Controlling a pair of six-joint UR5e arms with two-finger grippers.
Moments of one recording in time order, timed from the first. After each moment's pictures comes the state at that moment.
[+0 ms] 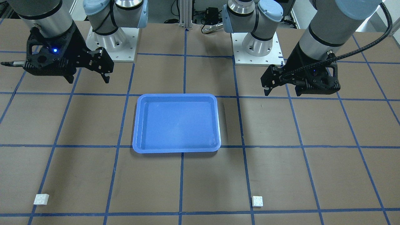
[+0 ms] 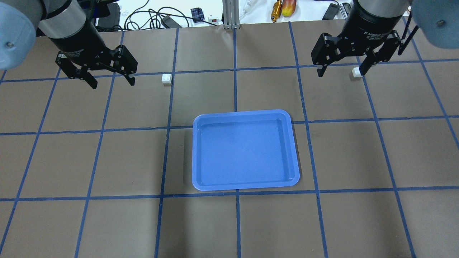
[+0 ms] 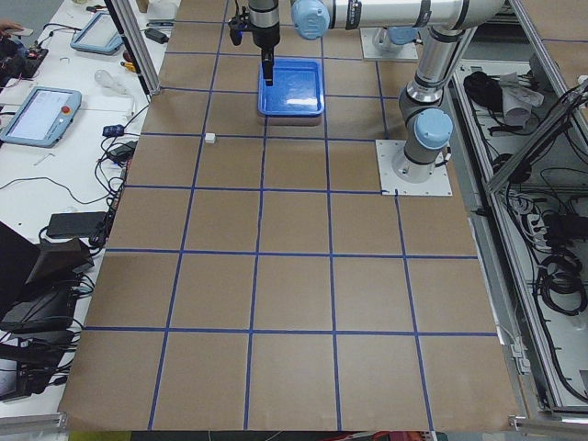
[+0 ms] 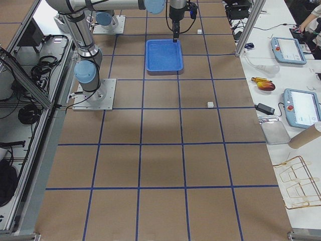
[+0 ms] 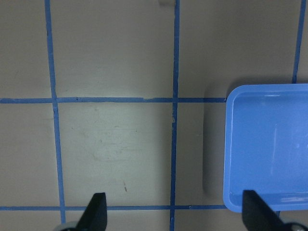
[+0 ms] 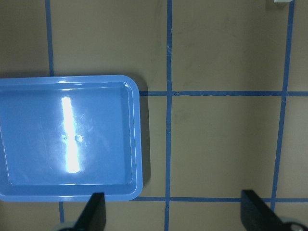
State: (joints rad) left arm -1.50 -1.63 -1.53 -1.59 1.55 0.05; right arm 1.56 -1.54 1.50 -1.52 -1.54 -0.02
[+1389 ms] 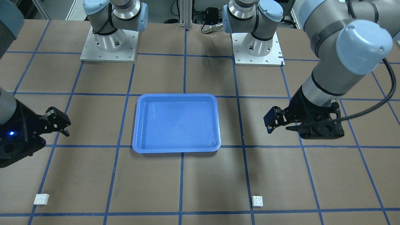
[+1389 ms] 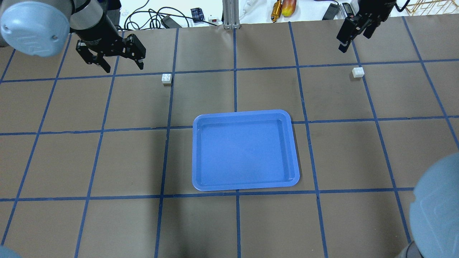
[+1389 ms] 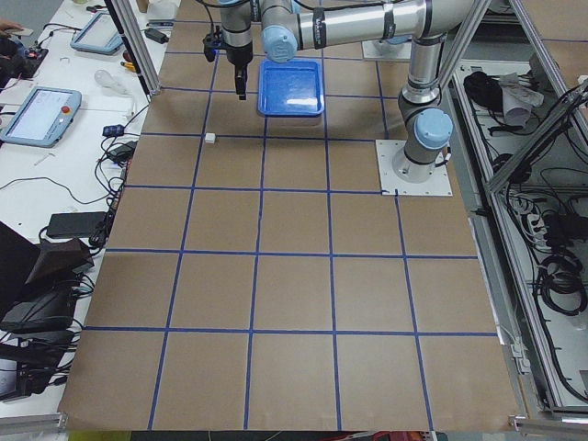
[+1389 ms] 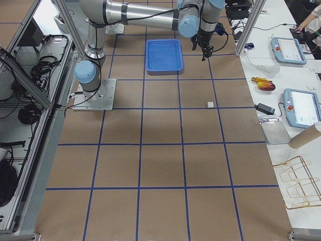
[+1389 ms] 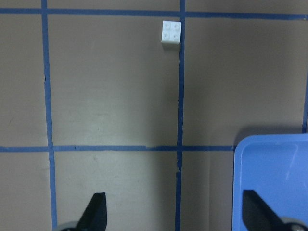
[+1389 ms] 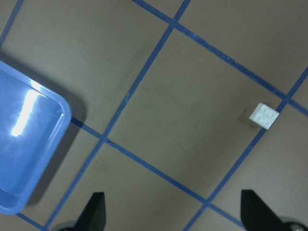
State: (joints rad) left arm -1.48 -1.85 -1.45 -1.38 1.53 0.06; right arm 1.40 -1.16 1.20 -1.57 -1.56 -0.84
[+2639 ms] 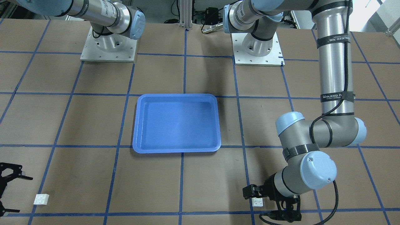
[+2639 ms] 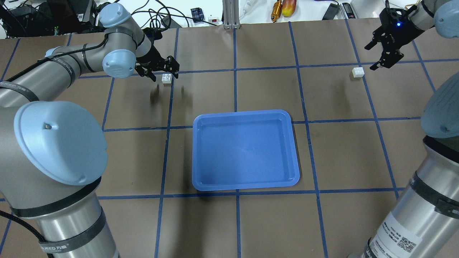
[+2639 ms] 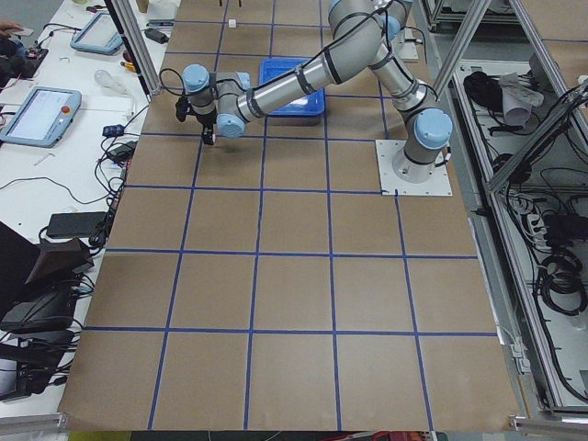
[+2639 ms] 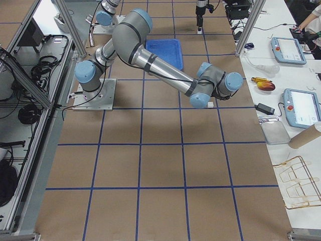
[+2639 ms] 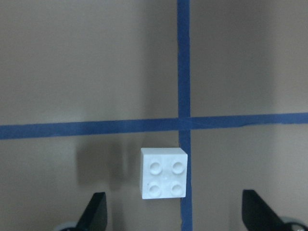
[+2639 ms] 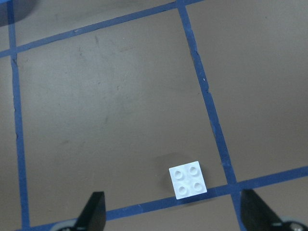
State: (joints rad) left arm -1.49 -2.32 -1.35 -1.01 1.38 0.12; right arm 1.13 -0.81 1.14 -1.74 -1.19 -2.02
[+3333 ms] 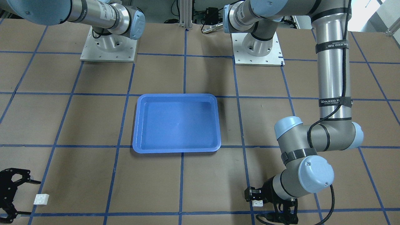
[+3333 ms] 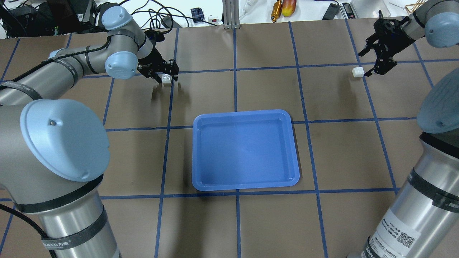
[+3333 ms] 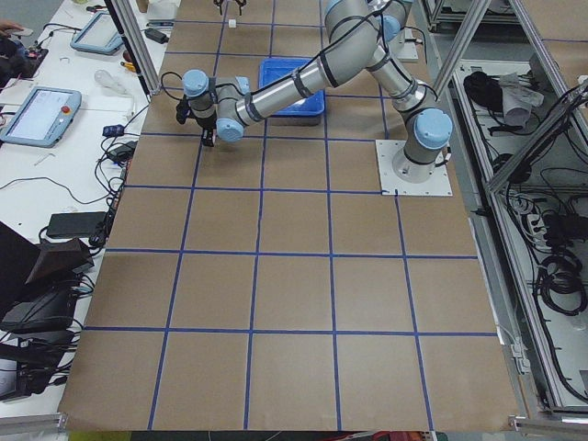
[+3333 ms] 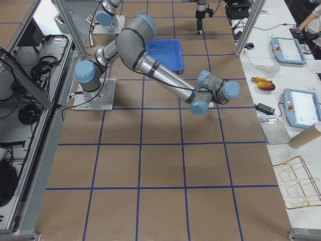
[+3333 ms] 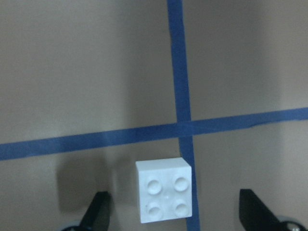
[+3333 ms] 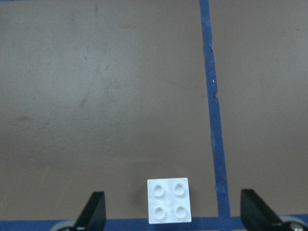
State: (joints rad) left arm -1.49 -2.33 -1.34 -1.01 1.38 0.16; right arm 1.13 -0.76 1.16 -1.77 -1.17 -2.05
